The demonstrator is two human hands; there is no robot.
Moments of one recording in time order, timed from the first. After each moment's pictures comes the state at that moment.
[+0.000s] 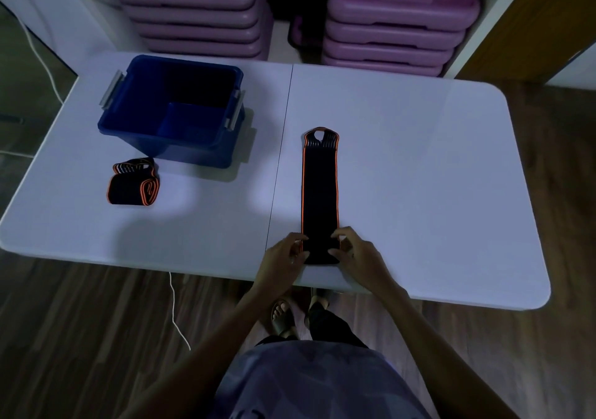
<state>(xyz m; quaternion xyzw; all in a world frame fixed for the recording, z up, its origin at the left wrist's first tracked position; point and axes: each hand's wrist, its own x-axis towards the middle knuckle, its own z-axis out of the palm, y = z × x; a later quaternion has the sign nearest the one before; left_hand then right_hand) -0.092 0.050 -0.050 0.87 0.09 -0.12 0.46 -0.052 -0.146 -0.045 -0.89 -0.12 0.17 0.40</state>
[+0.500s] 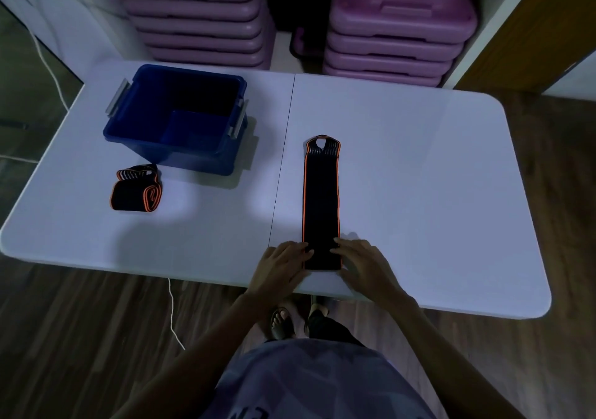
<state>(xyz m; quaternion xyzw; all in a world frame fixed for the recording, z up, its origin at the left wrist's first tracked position) -0.096 0.071 -0.069 0.96 -0.16 -0.01 0.22 -0.053 -0.164 -0.065 -0.92 -0.25 0.09 0.28</state>
